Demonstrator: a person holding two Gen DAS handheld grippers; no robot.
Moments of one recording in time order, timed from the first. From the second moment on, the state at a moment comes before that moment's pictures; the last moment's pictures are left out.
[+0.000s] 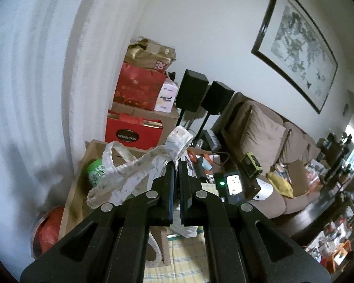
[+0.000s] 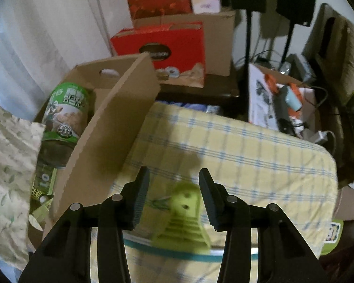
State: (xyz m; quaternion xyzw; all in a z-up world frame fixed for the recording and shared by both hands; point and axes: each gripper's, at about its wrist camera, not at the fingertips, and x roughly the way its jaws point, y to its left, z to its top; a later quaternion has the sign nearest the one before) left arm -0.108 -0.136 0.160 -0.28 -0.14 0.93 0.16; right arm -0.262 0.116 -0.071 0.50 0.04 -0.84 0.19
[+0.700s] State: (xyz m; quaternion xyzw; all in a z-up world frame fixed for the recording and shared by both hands) left arm -0.118 -0.140 0.144 -0.30 -0.15 0.92 0.17; right arm -0.261 0.153 -0.107 0.55 0.14 -0.81 0.13
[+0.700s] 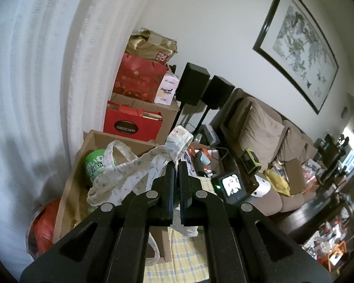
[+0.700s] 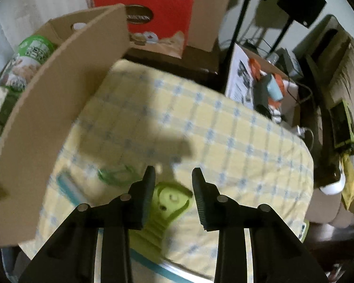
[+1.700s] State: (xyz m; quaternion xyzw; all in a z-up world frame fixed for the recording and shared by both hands) left arm -0.125 -0.135 0.135 -0.31 -0.16 0.92 0.18; right arm -0.256 0.084 -0.139 0.57 0.12 -0.79 0.17
